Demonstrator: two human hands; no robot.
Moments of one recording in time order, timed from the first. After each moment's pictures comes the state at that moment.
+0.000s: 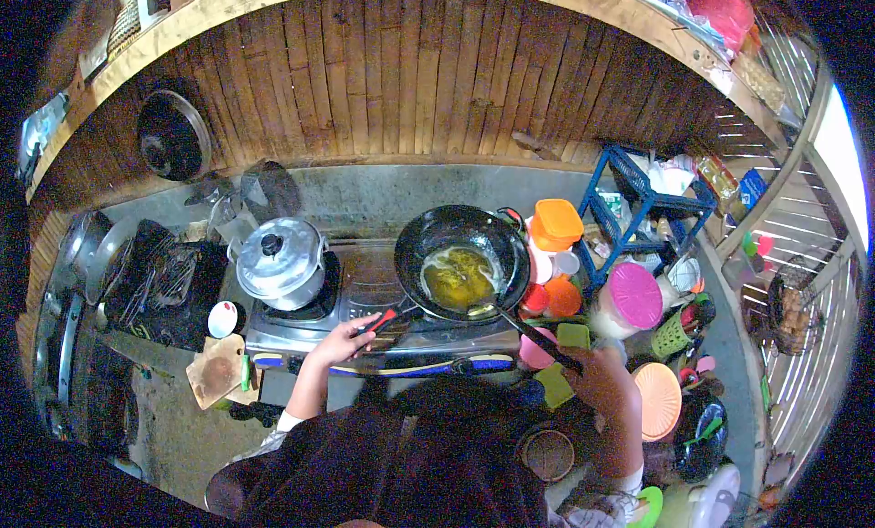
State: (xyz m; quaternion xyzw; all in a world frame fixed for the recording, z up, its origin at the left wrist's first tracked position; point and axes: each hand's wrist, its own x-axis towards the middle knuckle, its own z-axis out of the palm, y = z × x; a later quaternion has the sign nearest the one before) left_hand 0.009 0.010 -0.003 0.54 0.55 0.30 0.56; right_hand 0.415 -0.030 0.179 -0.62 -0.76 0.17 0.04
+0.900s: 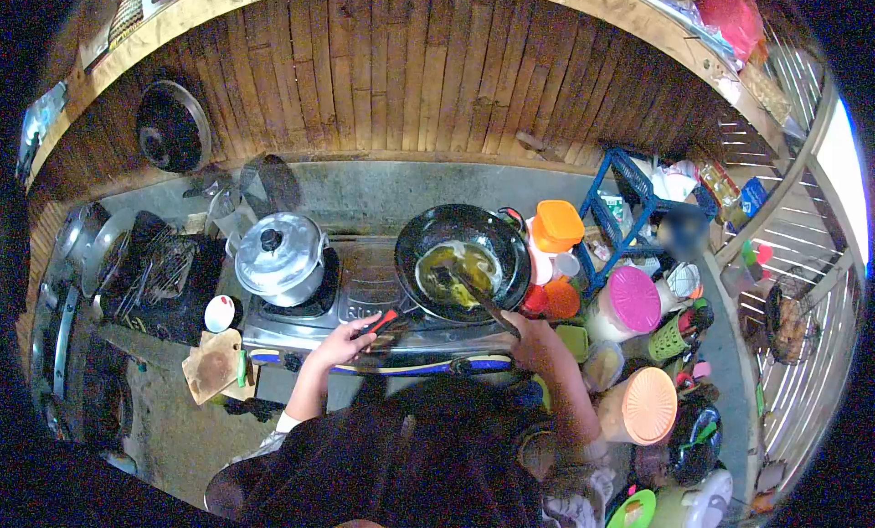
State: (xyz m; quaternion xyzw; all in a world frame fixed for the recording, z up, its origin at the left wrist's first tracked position) left_hand 0.013 0.004 -0.005 0.55 0.54 0.33 0.54; right_hand 0.362 0.041 0.101 -0.54 -0.80 0.22 0.13
